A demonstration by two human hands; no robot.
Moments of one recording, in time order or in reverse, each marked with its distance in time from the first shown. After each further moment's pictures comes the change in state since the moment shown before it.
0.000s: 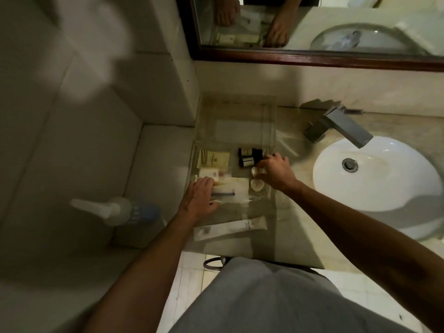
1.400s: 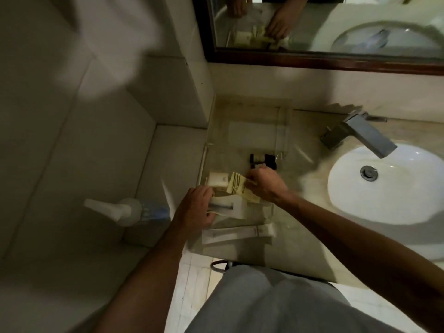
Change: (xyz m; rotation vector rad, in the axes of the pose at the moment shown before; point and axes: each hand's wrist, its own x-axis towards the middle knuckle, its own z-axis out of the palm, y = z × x) left_hand -0.028 -0.030 -0.006 -0.032 0.050 0.029; right_hand 0.012 -0.052 0.012 0.229 -0.137 -0.101
